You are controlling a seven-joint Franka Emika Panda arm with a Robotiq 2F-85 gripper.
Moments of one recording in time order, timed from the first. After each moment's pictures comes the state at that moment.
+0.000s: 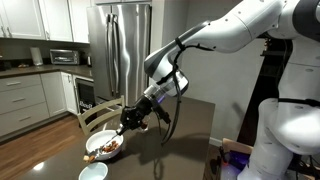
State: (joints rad) arm 0.14 -0.02 0.12 -2.40 1.46 2.53 -0.61
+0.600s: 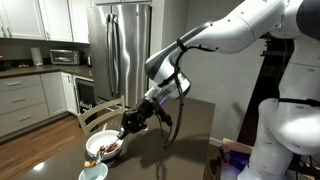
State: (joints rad) arm 0.14 -0.03 0.15 -2.43 1.47 2.53 -0.61
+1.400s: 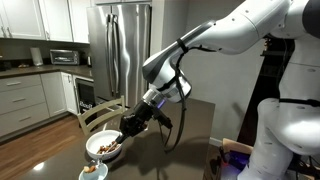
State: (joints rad) arm 0.18 -0.03 0.19 -2.43 1.44 2.64 -0.61
